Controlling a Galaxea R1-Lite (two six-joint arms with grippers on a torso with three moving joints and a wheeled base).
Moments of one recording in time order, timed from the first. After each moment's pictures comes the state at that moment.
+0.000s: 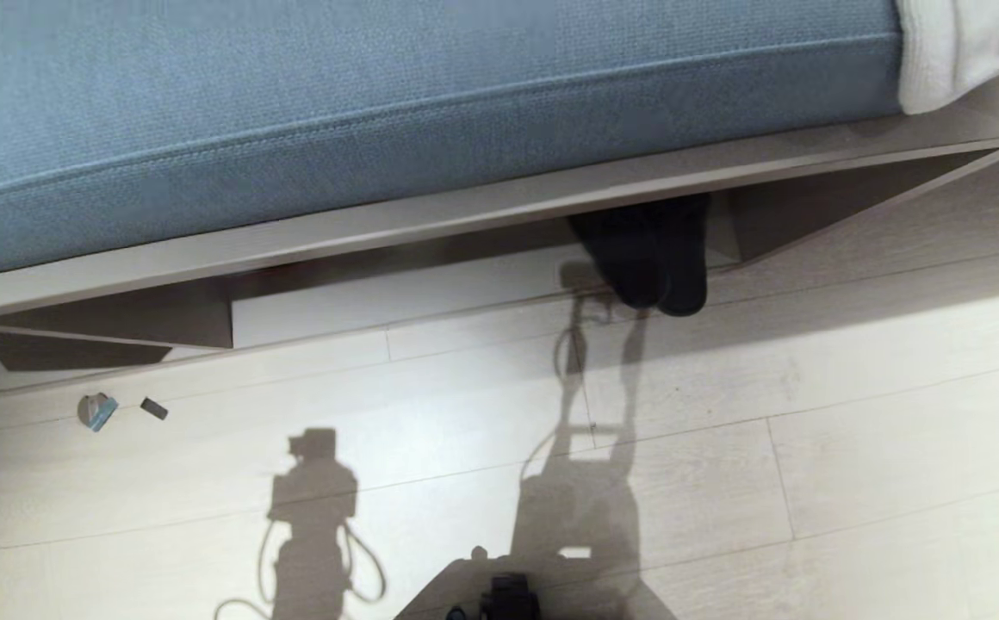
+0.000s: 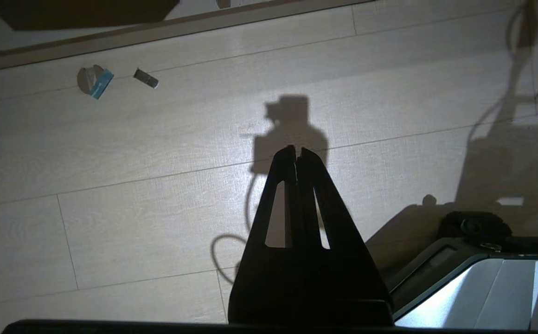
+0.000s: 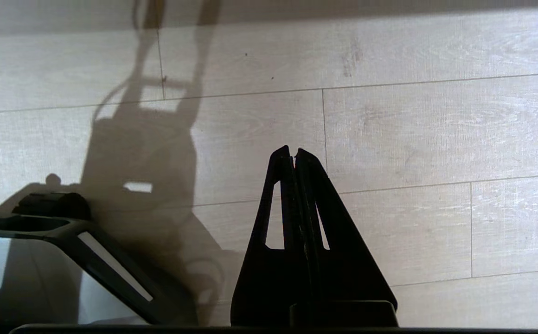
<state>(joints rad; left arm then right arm) 0.01 0.00 0.00 0.00 0.00 -0.01 0.00 0.00 0.00 0.00 -0.01 -0.06</state>
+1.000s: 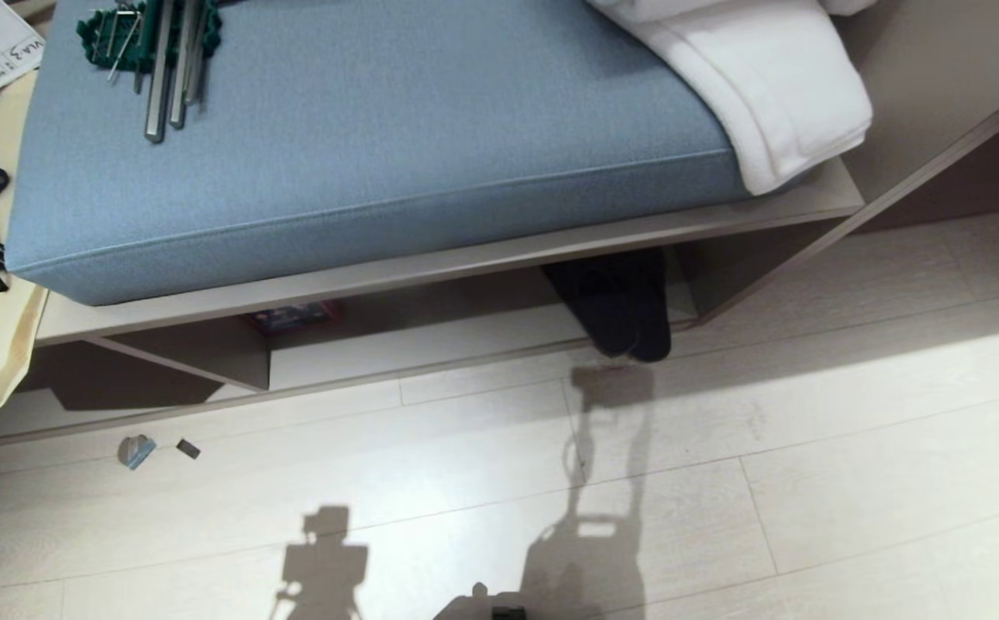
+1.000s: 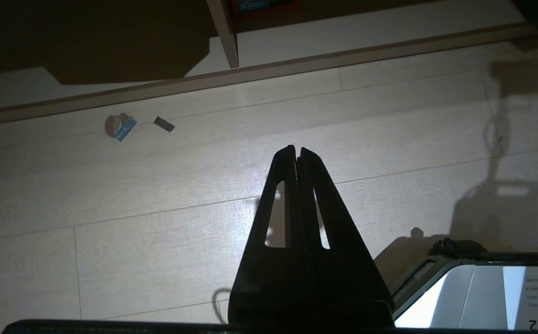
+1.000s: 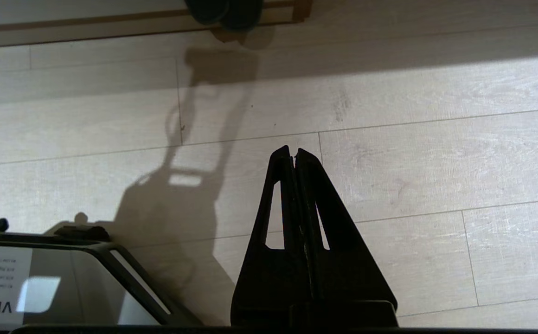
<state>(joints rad) 0.01 0.00 0.00 0.00 0.00 -0.02 0.00 0.00 0.00 0.00 0.00 -0.02</state>
